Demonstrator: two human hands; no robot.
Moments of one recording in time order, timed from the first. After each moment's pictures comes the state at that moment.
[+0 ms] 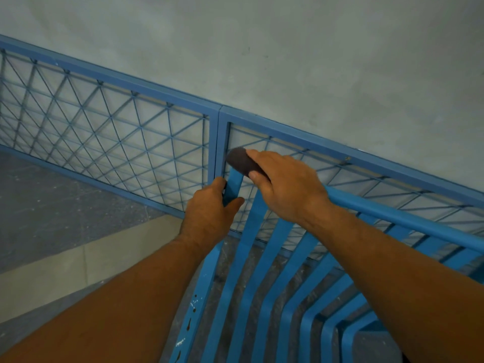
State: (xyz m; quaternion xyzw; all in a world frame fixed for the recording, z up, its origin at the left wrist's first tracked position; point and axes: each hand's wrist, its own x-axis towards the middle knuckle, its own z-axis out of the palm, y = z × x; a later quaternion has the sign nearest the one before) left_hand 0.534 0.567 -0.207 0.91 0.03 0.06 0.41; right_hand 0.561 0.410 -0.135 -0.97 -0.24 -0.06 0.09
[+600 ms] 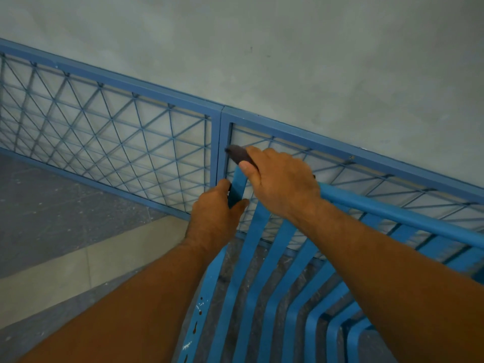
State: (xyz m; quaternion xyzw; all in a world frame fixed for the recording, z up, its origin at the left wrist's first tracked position) left_hand 0.533 0.567 -0.206 0.91 0.03 0.06 0.41; right_hand 0.570 0.435 -0.136 -0.98 -0.19 -0.10 0.02
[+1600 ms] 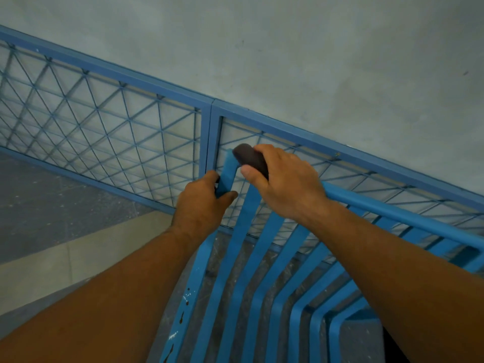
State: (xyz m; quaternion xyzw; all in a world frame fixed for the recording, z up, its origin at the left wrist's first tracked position) left_hand 0.533 0.570 -0.199 0.91 0.04 0.06 0.40; right_hand 0.555 0.405 -0.136 -0.98 -0.16 -0.05 0.08
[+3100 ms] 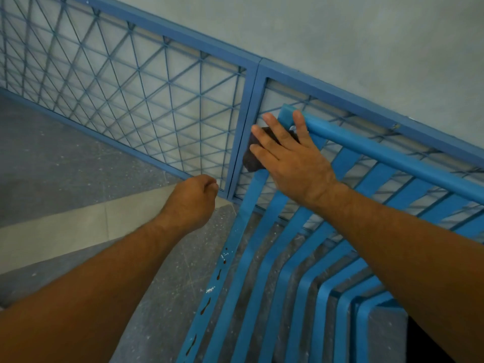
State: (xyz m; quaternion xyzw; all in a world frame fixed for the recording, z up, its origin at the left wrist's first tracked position) left_hand 0.473 0.646 -0.242 0.91 0.11 -0.06 0.38; right_hand 0.548 0.444 -0.207 -0.85 -0.41 -0.25 -0.21
